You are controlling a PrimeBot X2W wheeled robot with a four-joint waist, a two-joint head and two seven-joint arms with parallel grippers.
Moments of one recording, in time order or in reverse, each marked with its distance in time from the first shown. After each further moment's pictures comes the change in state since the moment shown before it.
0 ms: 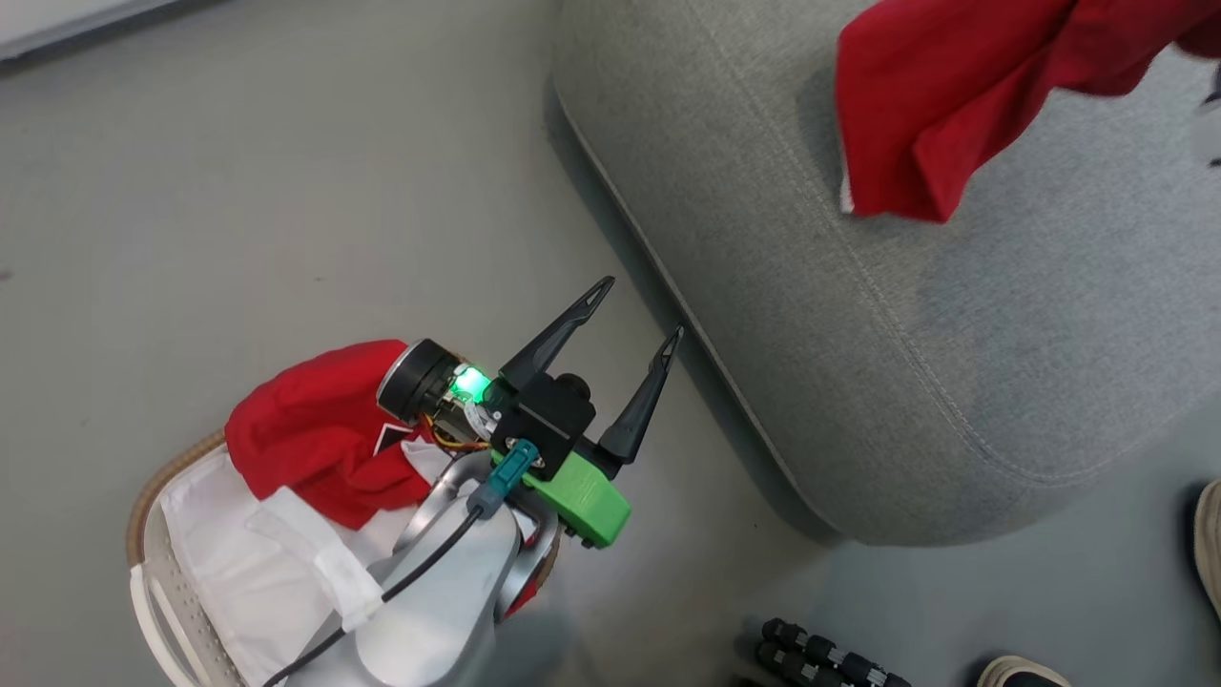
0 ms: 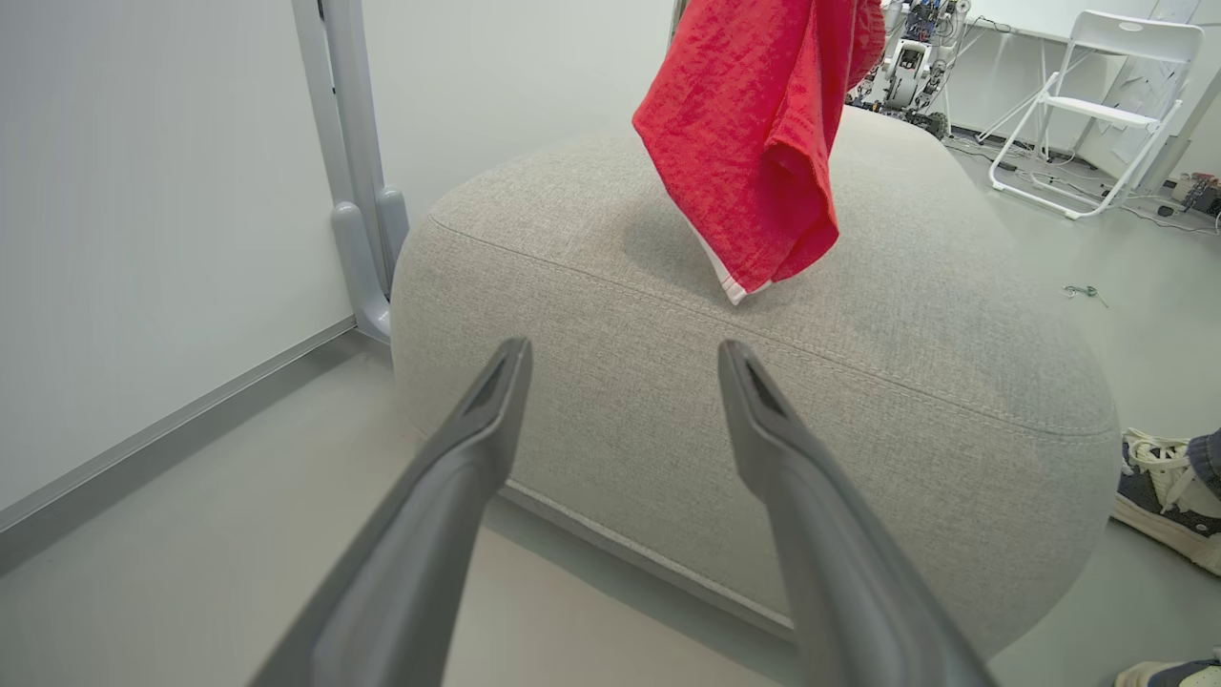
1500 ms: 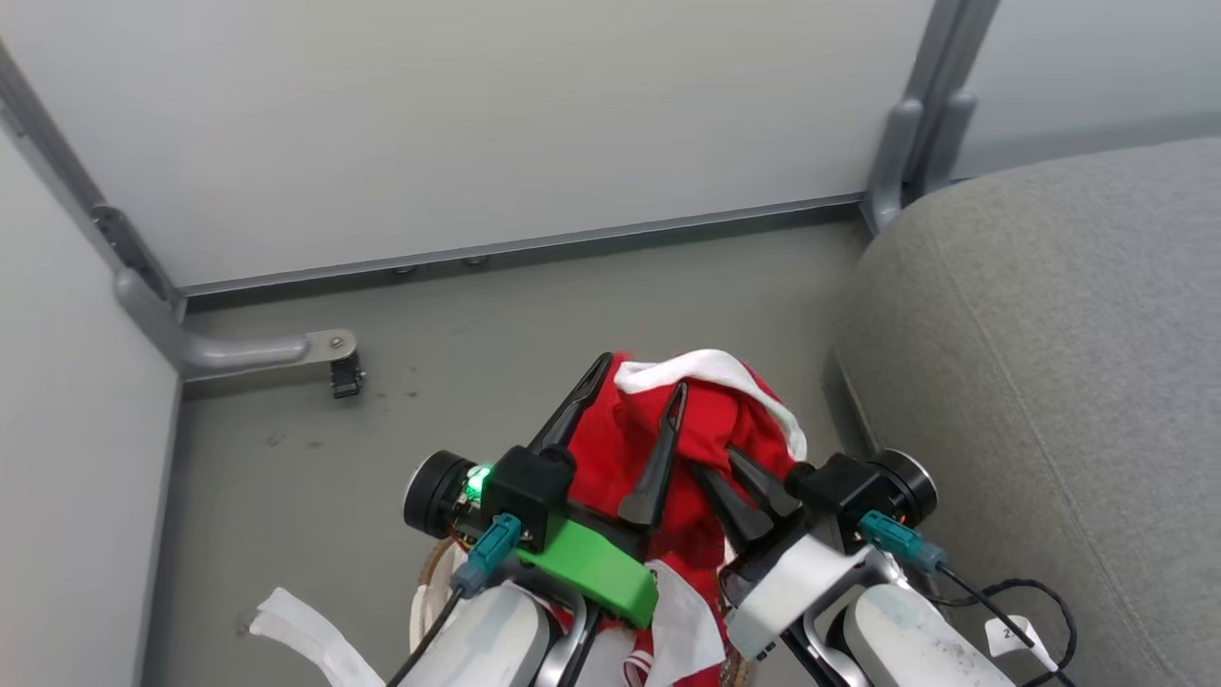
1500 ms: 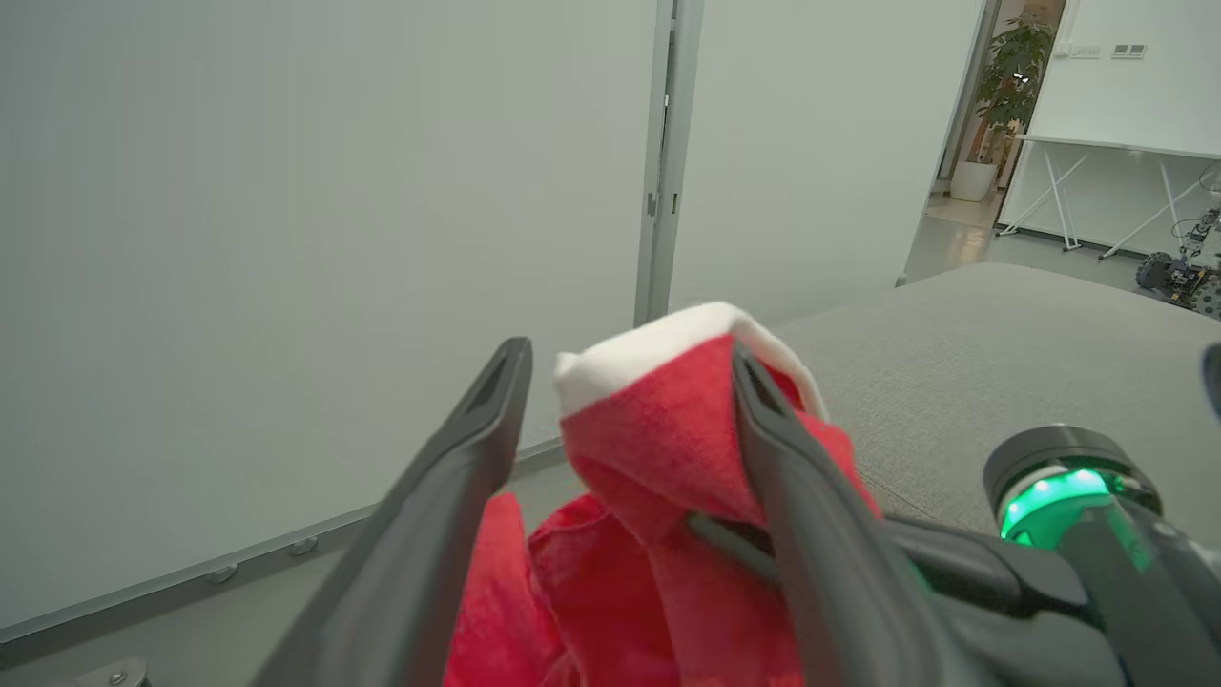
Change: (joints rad) left arm 0.173 -0.027 -0.027 -0.128 -0.230 0.144 0.000; right arm 0.523 0.352 0.524 -0.040 0.040 0.000 0.000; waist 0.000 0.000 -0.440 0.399
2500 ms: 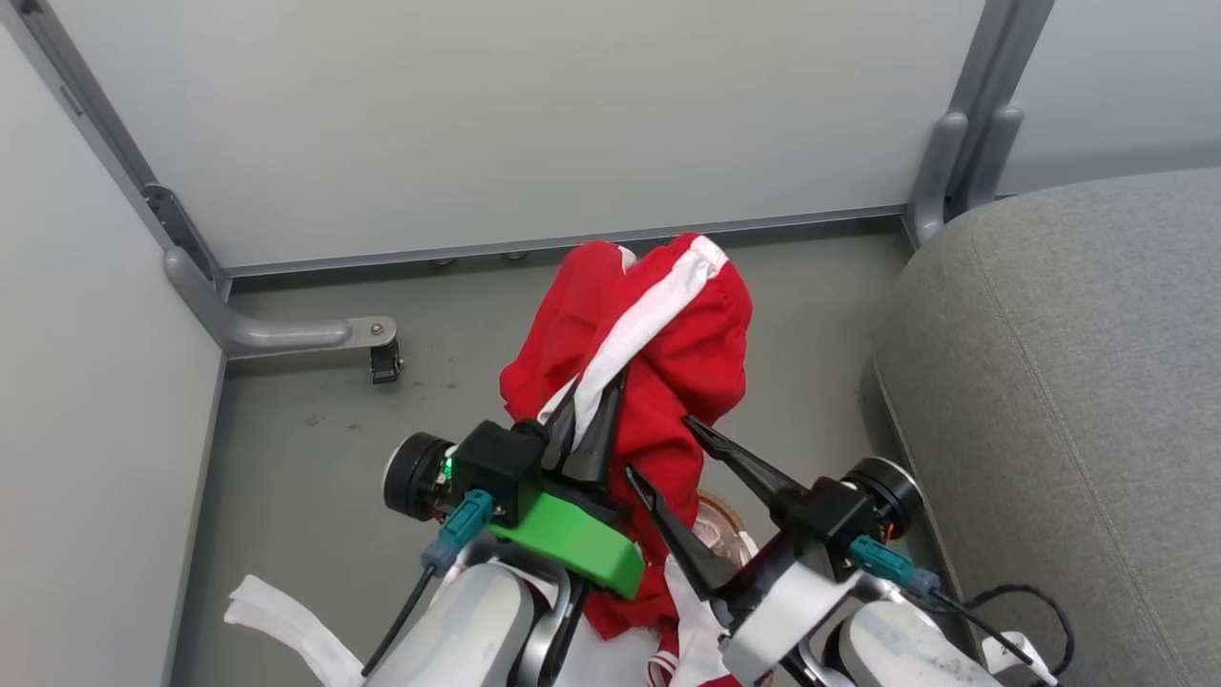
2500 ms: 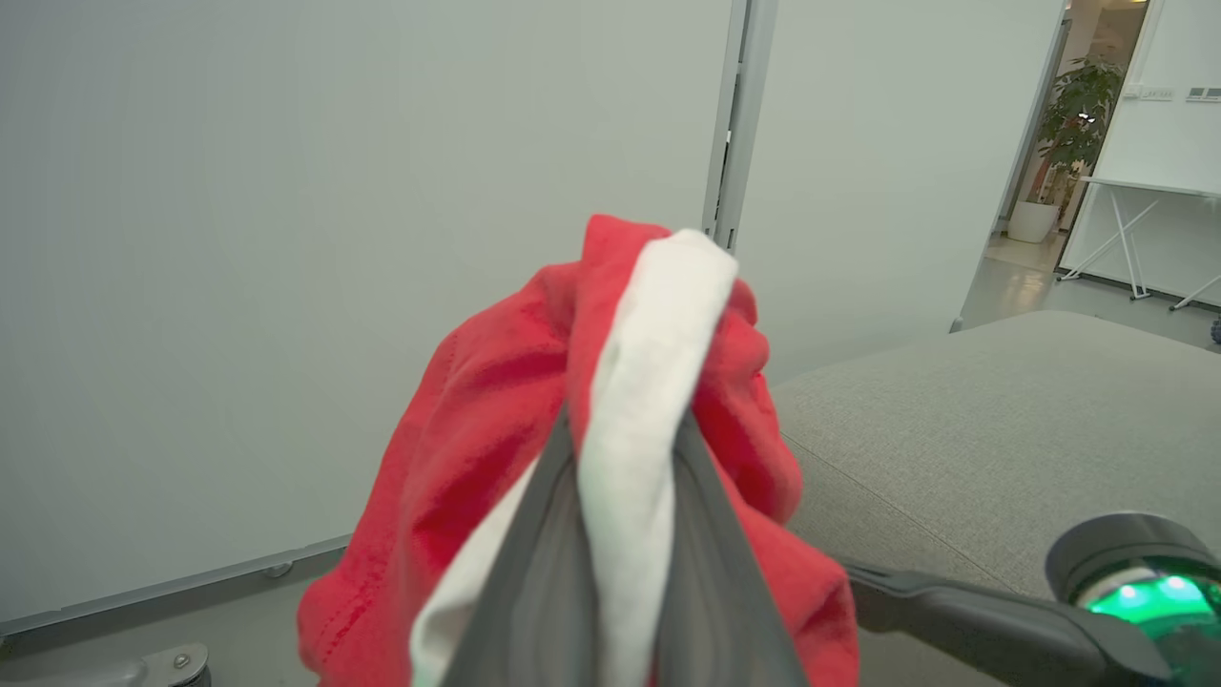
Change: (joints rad) left arm -0.014 0.000 0.055 -0.015 -0.016 -0.005 0.002; right arm 0.030 -0.041 0.063 -0.075 0.006 0.000 0.001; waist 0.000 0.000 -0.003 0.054
